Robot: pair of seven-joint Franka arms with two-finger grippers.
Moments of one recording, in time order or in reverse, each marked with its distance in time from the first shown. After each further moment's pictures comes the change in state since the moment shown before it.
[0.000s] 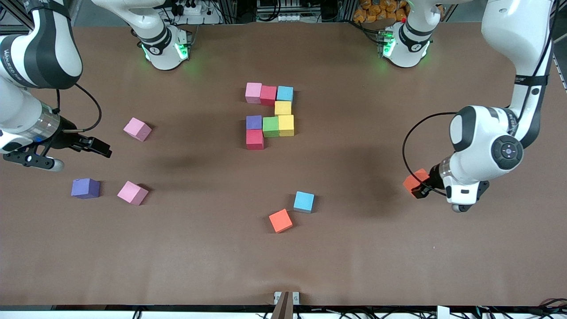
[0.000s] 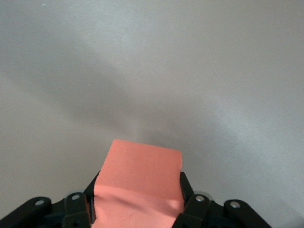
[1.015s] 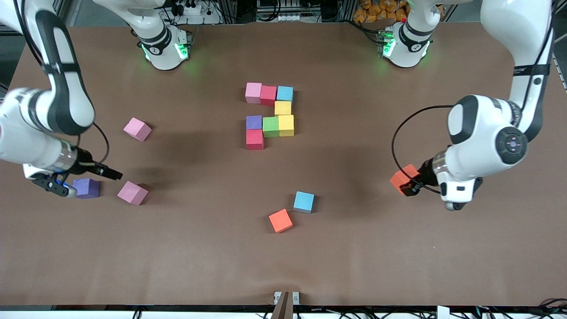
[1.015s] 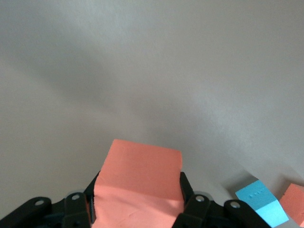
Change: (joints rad) left arm -0.045 -0.022 -0.063 0.090 -0.071 -0.091 -0.109; right arm -0.076 0.273 -0.001 -0.014 0.120 0.219 0.116
